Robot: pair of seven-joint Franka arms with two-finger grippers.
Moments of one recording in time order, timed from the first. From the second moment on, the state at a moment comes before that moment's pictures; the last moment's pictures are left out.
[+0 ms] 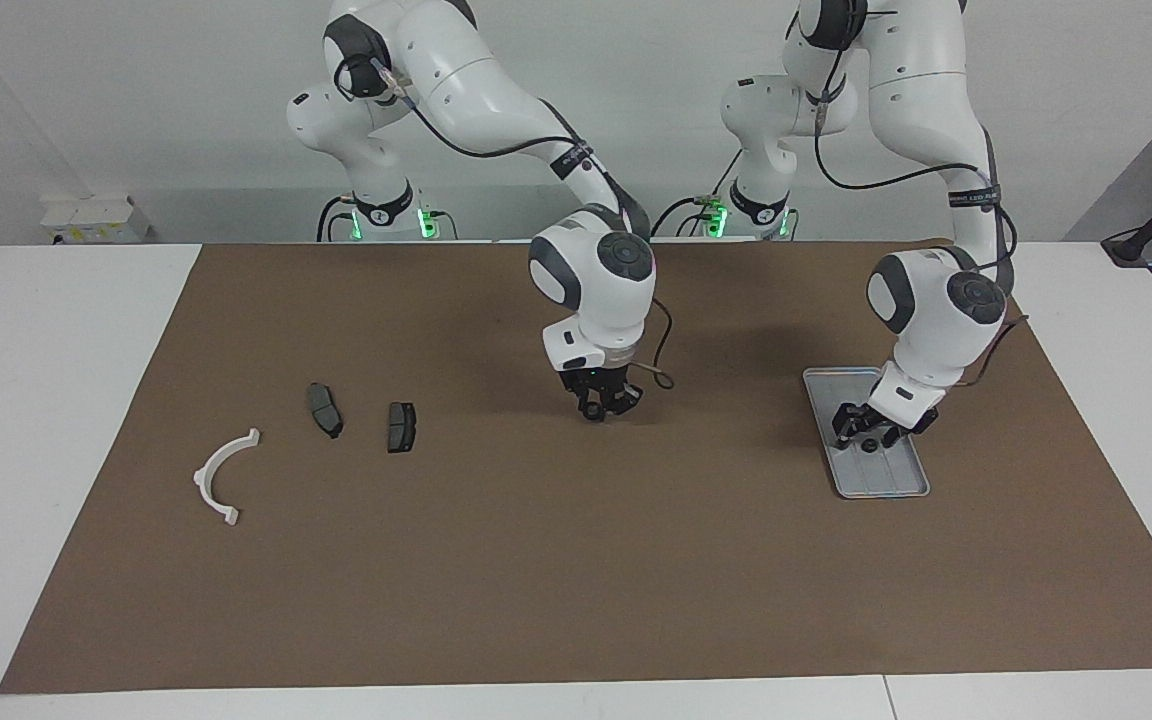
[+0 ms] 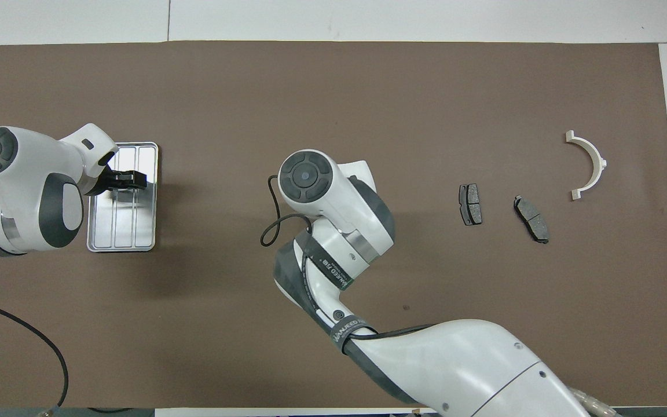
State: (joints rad) left arm -0.07 0.32 0.07 -2.03 -0.05 2.42 0.09; right arm 0.65 0.57 -0.04 -1.51 -0.07 2.03 1.15
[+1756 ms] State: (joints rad) left arm -0.69 0.38 0.05 -1.82 0.06 2.29 -1.00; right arm 0.02 0.60 -0.04 -1.60 -0.07 2.28 -0.10
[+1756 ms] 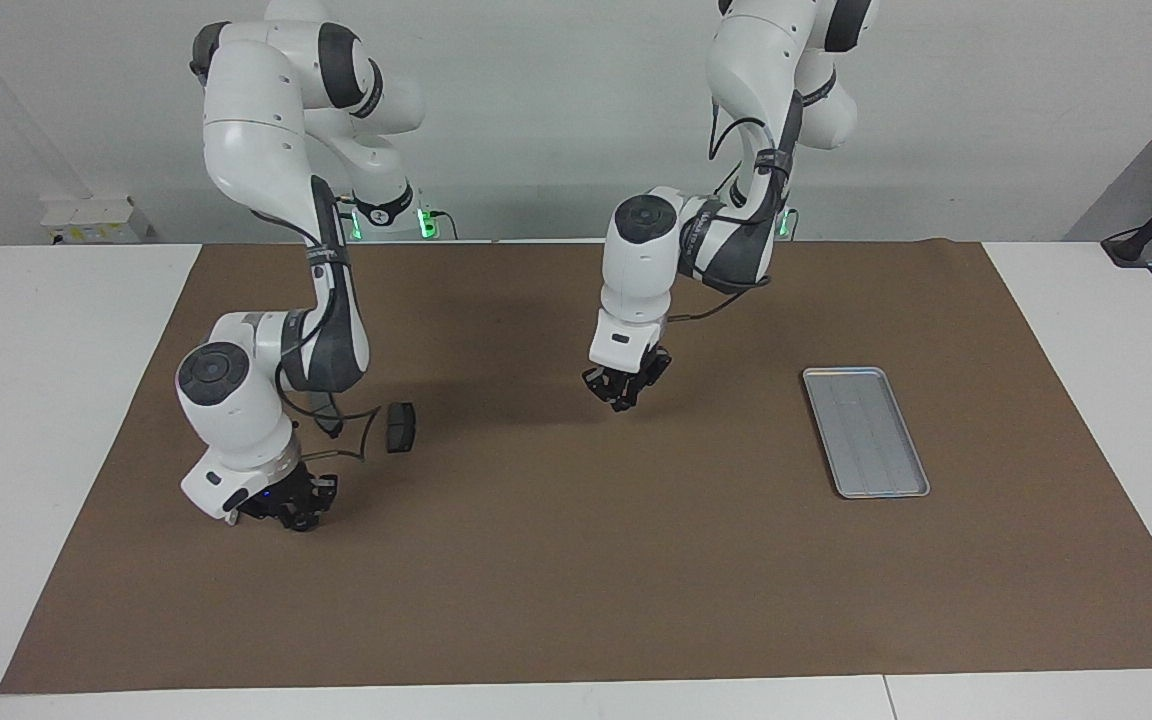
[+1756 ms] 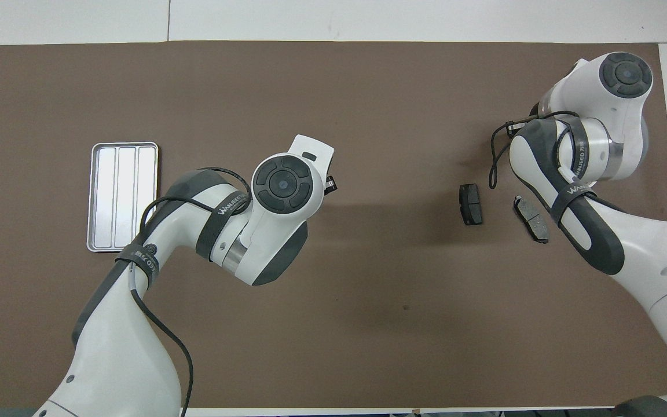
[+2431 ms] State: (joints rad) left arm -0.71 0.41 0.05 -1.87 0.06 2.38 -1.01; right arm 0.02 0.60 -0.04 -1.60 -0.07 2.28 -0.10
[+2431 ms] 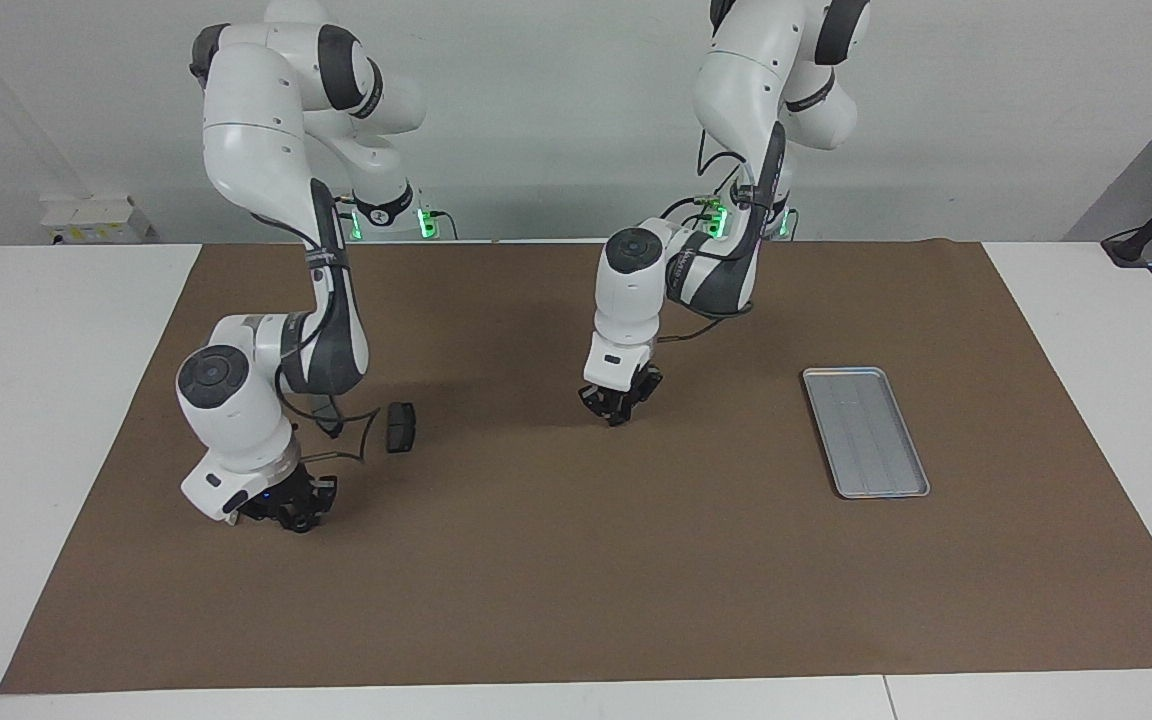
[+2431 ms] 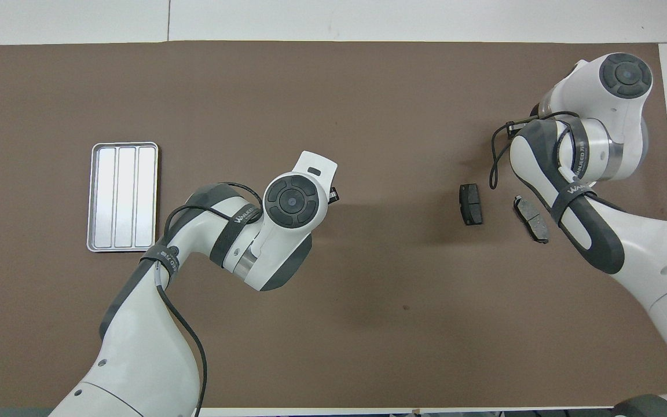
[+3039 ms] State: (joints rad) left arm -0.71 0.41 0.05 -1.89 0.08 2.42 -1.01; right arm 0.10 0.44 -0.03 -1.55 -0.07 1.99 0.00
